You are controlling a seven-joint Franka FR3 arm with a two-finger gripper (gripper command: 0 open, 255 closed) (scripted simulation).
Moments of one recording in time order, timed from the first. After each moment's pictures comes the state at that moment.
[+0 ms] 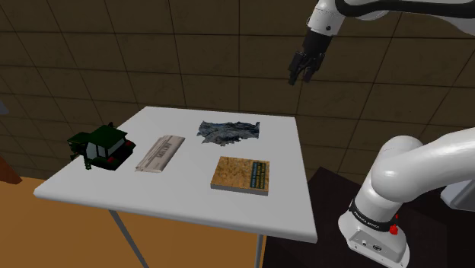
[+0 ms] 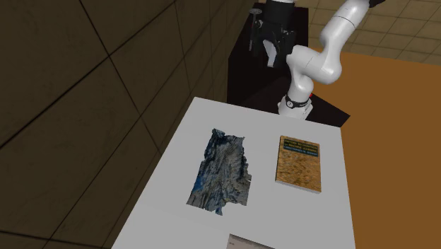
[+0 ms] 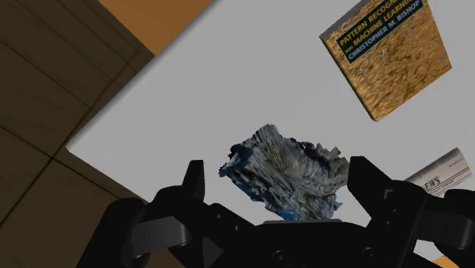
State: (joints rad) arm -0.01 -0.78 -0.07 -2.26 0.06 1.69 0.06
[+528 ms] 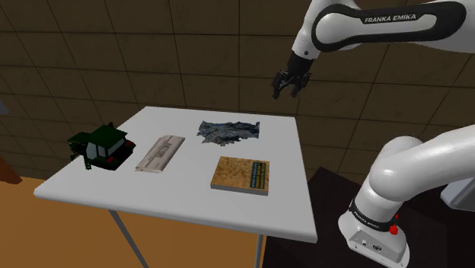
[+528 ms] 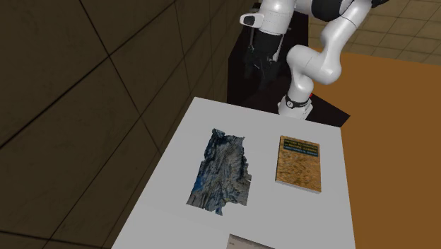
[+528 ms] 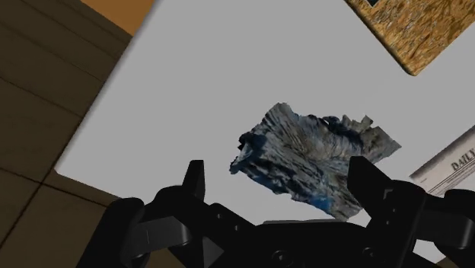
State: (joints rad) arm -0.06 -0.73 -0.01 -2.42 0.08 1.96 0.23
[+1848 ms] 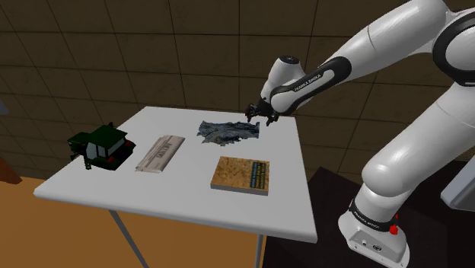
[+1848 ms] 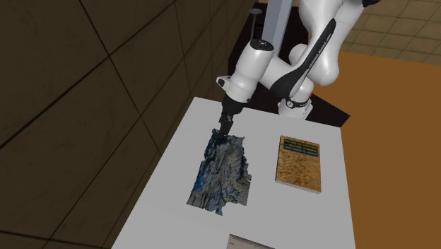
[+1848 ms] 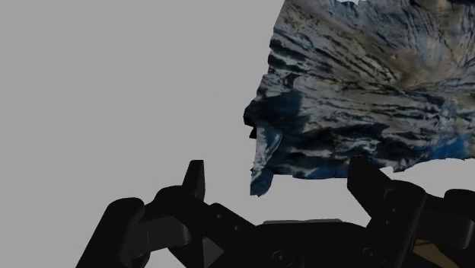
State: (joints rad) arm -0.27 -0.25 0.22 -2.55 -0.01 2.71 0.79
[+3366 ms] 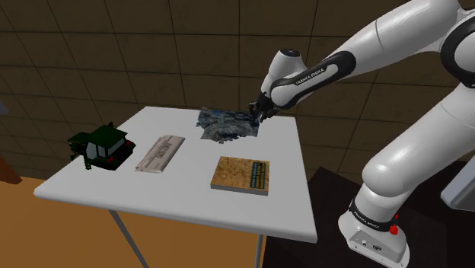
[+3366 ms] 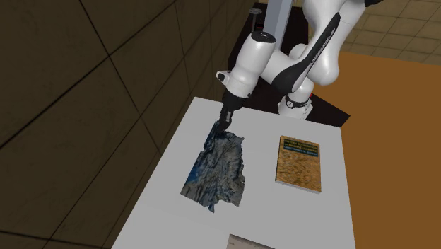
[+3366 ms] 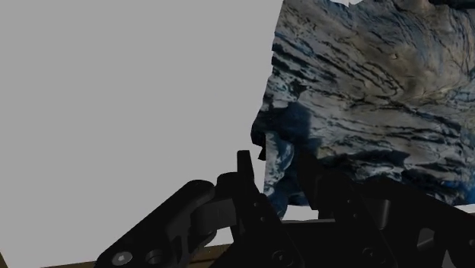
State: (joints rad) arm -0.26 -0.29 0.21 -2.52 0.00 2.64 0.78
